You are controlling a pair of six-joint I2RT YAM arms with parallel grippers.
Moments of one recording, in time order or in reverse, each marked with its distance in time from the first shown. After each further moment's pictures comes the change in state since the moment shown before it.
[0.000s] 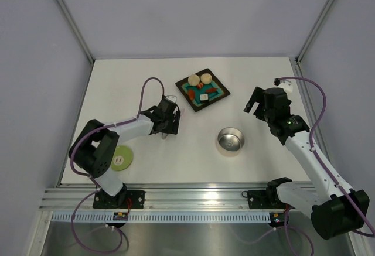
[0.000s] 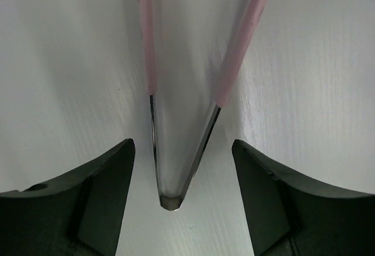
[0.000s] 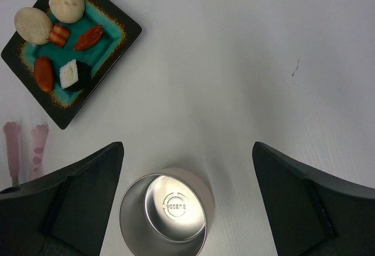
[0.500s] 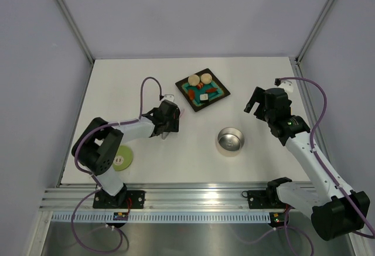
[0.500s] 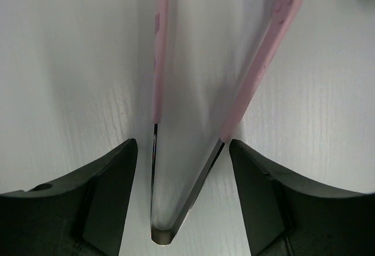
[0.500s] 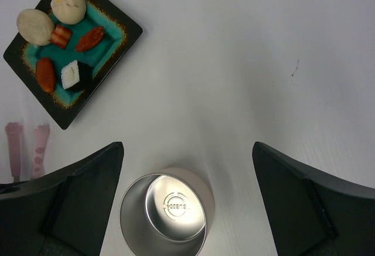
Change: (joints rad) left arm 0.000 0.037 -0.048 0.162 -0.078 -0.095; right arm 0.000 -0.008 -0.002 0.000 0.000 0.000
